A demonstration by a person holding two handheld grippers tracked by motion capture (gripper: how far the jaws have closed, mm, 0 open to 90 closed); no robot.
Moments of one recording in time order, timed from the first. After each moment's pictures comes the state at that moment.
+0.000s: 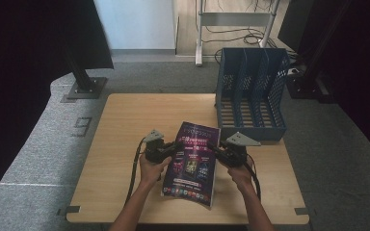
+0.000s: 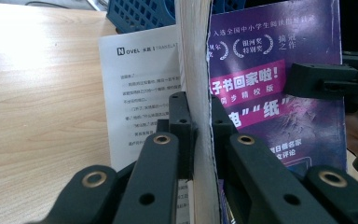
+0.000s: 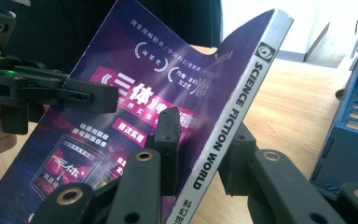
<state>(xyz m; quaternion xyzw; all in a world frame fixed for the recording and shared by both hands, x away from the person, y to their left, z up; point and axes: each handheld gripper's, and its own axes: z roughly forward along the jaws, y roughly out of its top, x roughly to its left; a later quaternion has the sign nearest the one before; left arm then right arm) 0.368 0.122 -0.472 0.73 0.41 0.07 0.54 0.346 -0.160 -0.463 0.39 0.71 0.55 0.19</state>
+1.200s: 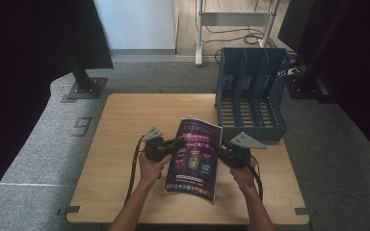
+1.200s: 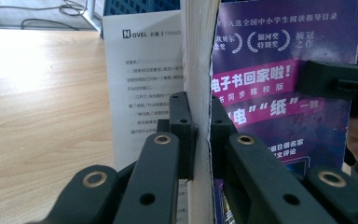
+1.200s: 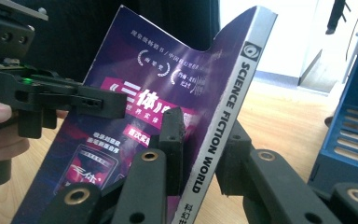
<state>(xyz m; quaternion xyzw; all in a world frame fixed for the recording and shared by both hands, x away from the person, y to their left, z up) 0.367 0.122 -0.459 0.72 0.40 0.08 0.56 0.333 -0.165 -0.446 0.37 0.69 0.58 0.22</state>
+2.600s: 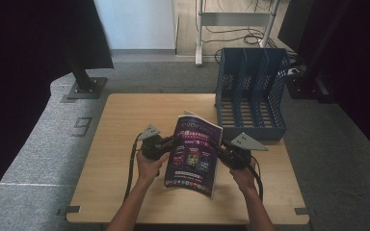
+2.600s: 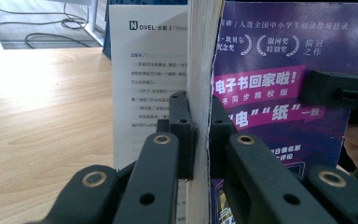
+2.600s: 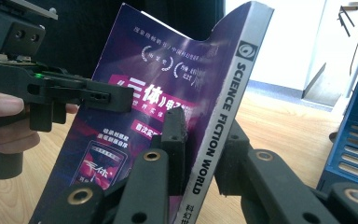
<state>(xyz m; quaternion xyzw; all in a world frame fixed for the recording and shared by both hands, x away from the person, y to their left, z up) 0.364 0.128 -0.448 0.72 0.38 0.10 0.58 0.327 -0.163 -0.439 0.36 0.69 0.59 0.23</state>
